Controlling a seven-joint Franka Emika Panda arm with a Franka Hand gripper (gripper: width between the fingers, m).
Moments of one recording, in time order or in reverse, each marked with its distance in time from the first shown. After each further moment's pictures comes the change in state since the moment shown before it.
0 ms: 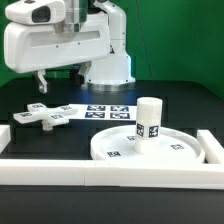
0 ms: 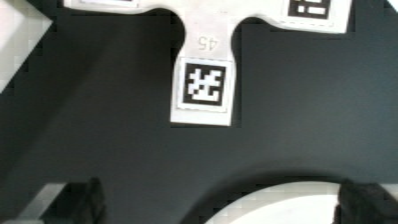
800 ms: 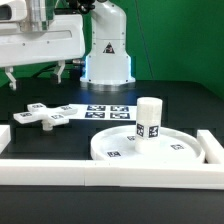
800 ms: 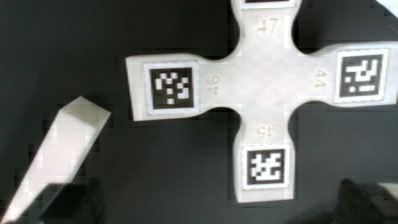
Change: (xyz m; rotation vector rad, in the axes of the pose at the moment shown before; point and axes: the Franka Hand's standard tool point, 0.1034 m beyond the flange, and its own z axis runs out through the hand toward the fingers) arm -0.052 0.026 0.006 0.000 0.057 0.236
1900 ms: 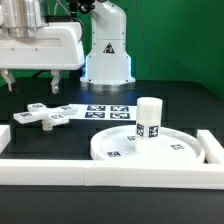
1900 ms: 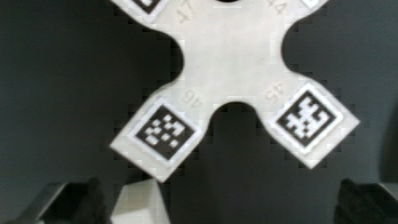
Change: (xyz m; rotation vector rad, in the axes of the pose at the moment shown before) arm -0.003 -0.004 0.019 -0.006 0.078 0.676
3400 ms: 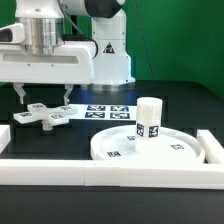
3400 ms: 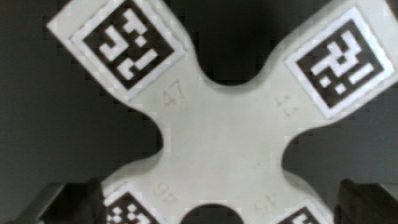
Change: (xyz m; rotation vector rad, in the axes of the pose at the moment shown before) arm -0.026 -0.003 0.027 -0.026 -0.028 -0.139
